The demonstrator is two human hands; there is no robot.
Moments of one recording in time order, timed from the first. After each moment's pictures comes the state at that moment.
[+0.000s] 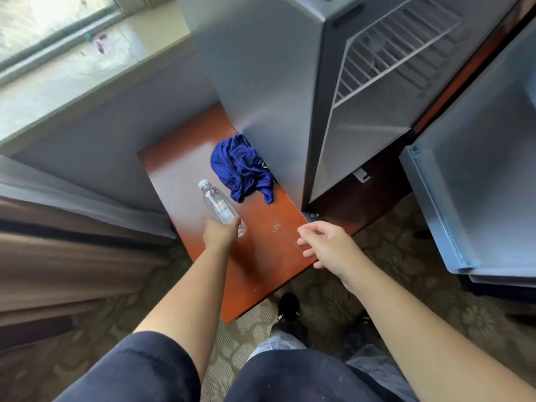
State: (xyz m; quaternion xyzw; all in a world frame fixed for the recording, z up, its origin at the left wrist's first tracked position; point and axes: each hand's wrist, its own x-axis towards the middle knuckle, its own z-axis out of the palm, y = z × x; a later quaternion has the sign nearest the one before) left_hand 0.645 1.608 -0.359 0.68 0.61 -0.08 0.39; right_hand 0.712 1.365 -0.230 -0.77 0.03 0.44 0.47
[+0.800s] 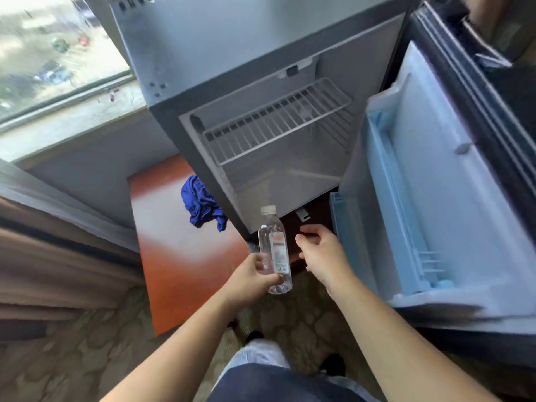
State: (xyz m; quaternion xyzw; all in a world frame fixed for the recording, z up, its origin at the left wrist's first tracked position) left_hand 0.692 1.362 -0.266 0.72 0.39 -0.13 0.56; right_hand 0.811 1.227 -0.214 -0.79 -0.01 0.34 0.52
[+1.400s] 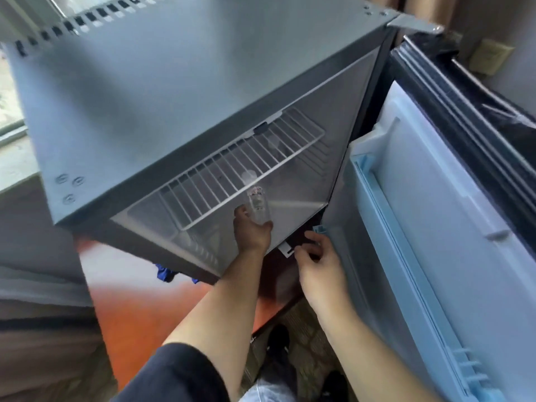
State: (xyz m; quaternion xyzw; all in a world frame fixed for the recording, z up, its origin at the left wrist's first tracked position) left_hand 0.910 1.425 -0.294 0.74 0.46 0.08 0.48; right_hand 0.860 1.263 -0.204 -0.76 0.10 0.21 0.61
